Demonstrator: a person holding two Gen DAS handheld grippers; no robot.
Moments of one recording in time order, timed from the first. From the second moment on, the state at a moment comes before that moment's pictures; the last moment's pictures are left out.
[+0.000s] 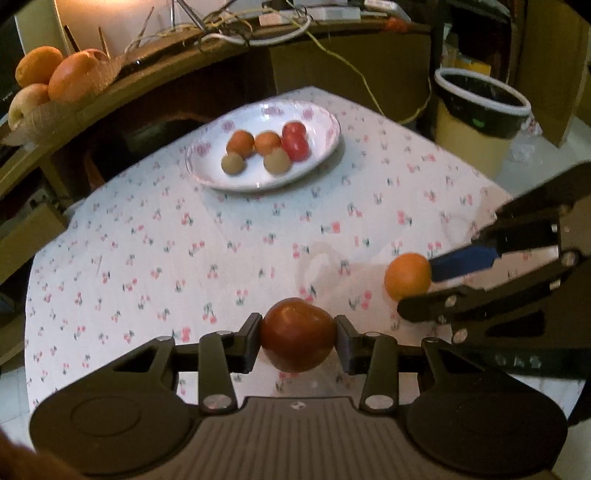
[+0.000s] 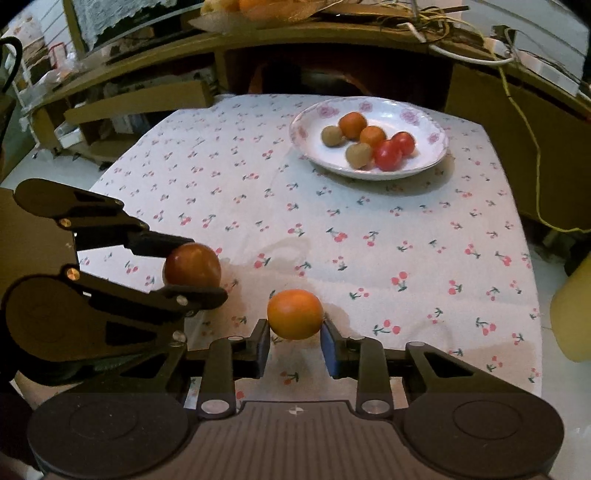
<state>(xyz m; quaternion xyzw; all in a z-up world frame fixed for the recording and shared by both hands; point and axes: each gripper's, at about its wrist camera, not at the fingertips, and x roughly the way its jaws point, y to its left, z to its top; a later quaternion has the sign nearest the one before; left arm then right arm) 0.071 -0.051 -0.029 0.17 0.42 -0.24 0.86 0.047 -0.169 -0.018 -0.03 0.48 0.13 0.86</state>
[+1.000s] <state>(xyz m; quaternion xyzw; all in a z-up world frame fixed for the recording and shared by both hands) 0.119 -0.065 0.004 0.17 0.37 -0.21 0.89 0.087 -0.175 0.006 -0.01 0.45 0.09 0.89</state>
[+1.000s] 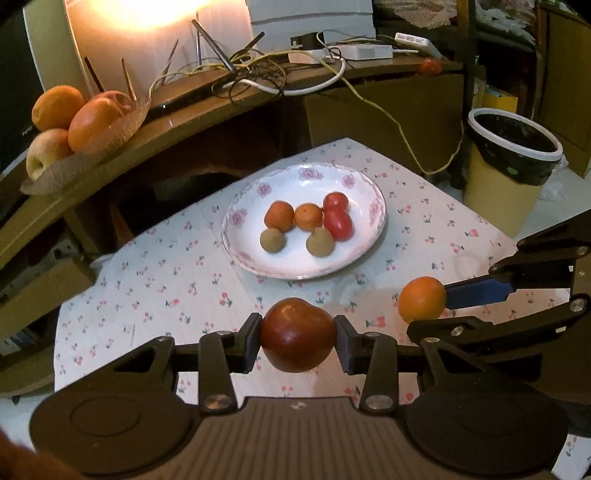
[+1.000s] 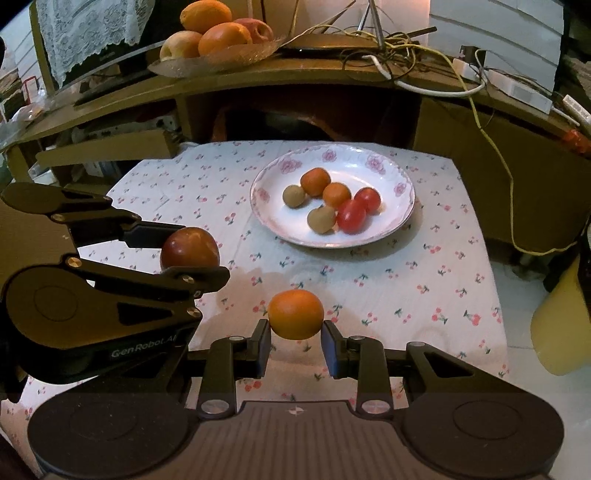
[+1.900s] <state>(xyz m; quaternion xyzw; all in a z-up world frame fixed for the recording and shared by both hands) 0.166 -0.085 0.012 0.18 0.35 -0.20 0.90 0.128 -0.194 0.012 -0.01 0.43 0.06 0.90</state>
